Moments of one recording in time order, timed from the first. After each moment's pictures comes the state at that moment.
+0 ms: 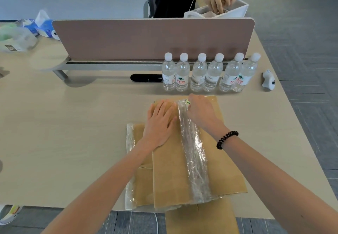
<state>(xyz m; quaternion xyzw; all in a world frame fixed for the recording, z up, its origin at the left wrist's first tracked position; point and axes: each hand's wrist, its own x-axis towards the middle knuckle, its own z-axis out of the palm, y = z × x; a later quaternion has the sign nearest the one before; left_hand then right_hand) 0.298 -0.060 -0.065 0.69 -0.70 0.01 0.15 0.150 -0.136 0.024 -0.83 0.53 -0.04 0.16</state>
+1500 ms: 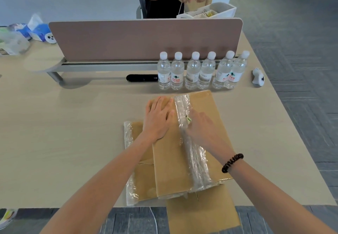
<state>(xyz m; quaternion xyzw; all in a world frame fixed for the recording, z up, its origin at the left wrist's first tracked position) 0.297 -0.063 -0.067 0.71 -0.69 -0.02 0.13 0.120 -0.063 0.005 -0.80 0.56 -0.06 0.20</state>
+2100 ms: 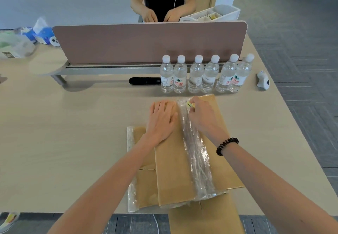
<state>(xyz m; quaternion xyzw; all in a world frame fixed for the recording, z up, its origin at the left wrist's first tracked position) 0.295 -0.074 -0.056 0.70 -0.69 -0.01 0.18 0.138 -0.115 0.006 -0.76 0.59 -0.15 0.23</state>
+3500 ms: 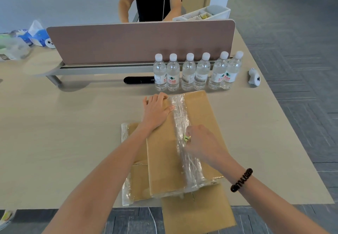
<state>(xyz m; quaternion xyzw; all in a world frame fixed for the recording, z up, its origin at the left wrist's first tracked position) 0.288 -0.093 -0.050 0.73 -0.63 -0.11 0.24 0.095 -0.017 0.049 -0.79 0.55 0.03 0.28</state>
